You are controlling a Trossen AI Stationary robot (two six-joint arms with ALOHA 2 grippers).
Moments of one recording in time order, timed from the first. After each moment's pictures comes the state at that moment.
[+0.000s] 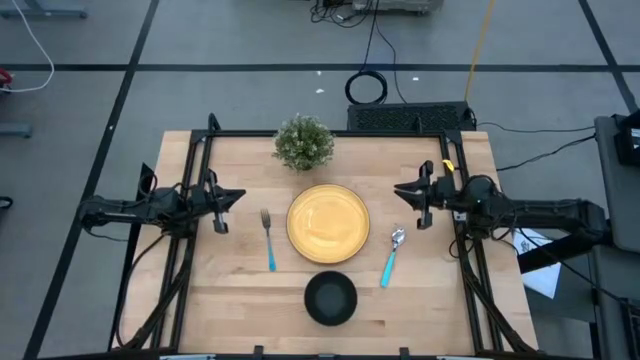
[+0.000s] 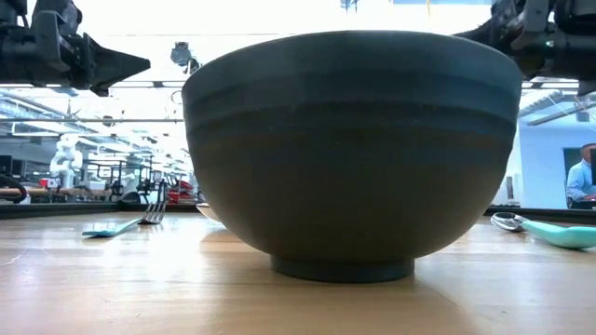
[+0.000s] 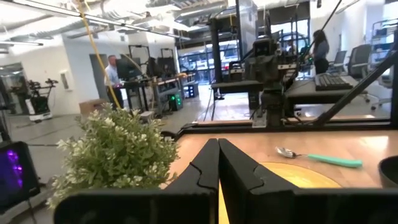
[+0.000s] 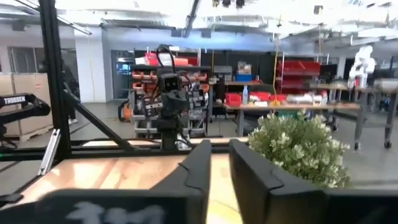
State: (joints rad) left arm -0.07 0.01 0.03 0.13 -0.33 0.19; right arm -0.20 0.51 0.12 0.55 -0.06 0.03
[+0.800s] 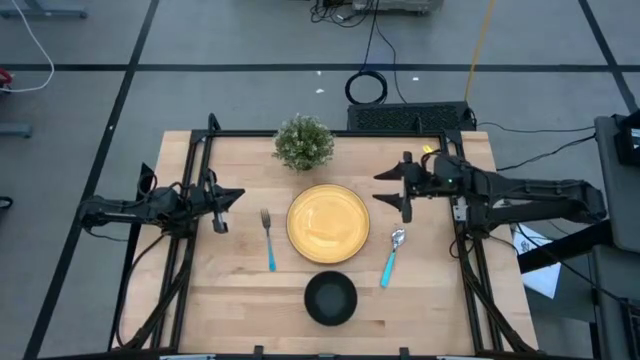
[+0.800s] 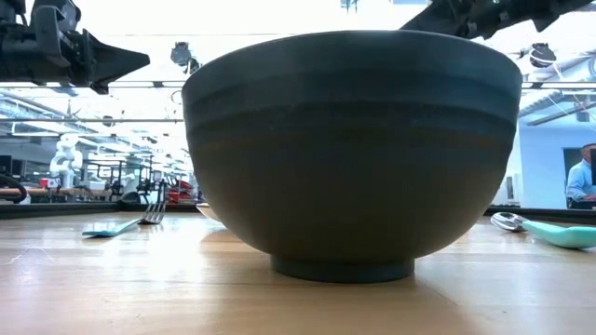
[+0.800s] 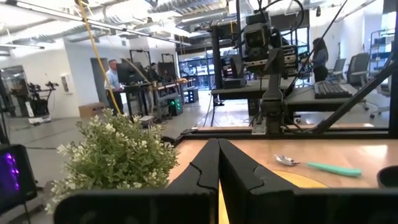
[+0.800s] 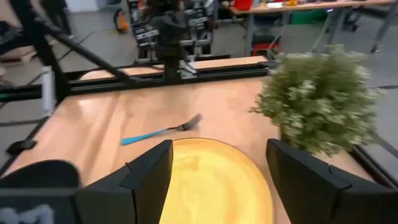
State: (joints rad) left arm -0.07 0.01 0.03 0.15 -0.32 0.18; right arm -0.15 0.85 0.64 -0.06 -0.08 0.04
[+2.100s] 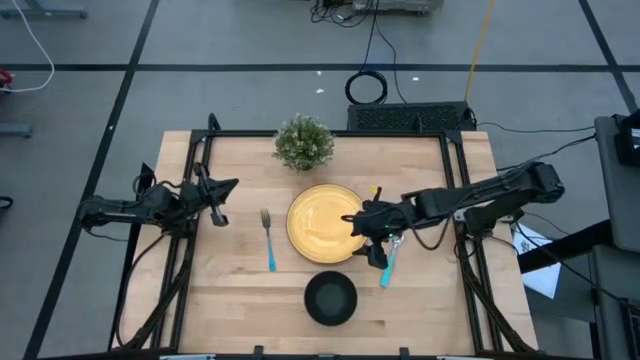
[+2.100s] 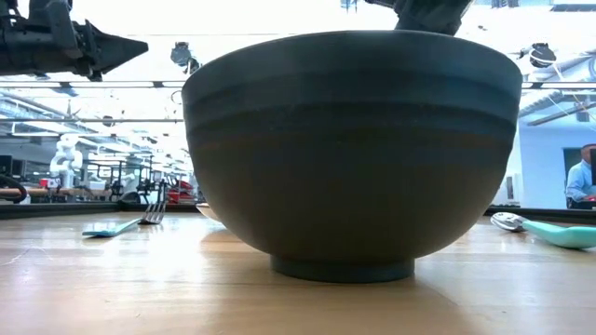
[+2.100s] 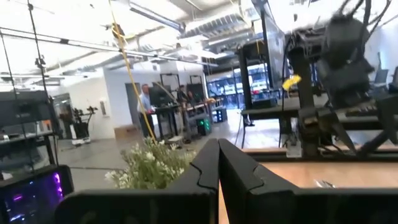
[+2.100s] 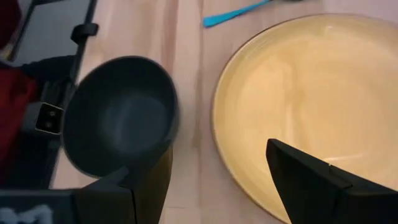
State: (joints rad) left arm -0.07 0.01 0.03 0.29 -0.42 0.30; right arm 0.19 1.42 1.05 -0.45 -0.10 0.29
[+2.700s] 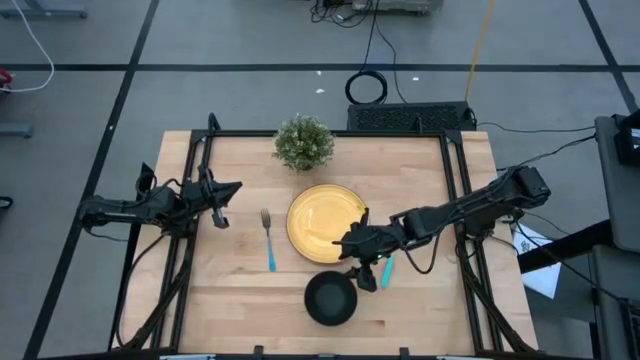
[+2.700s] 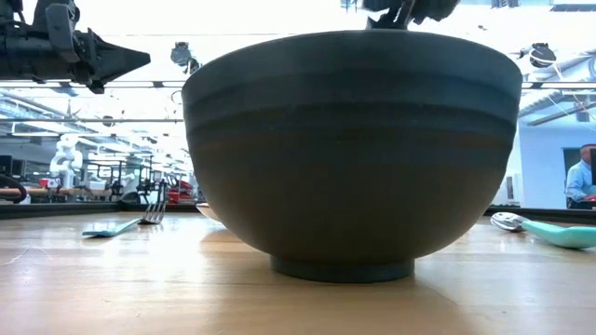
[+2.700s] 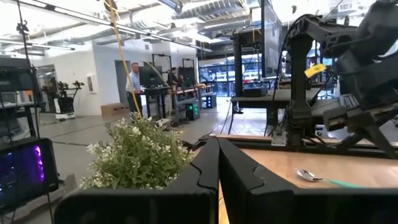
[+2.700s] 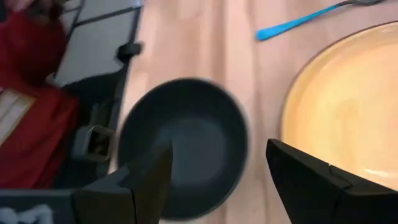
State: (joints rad) left arm -0.07 0.01 0.03 0.20 -0.41 0.17; right arm 0.30 1.56 1.10 -0.28 -0.06 0.44
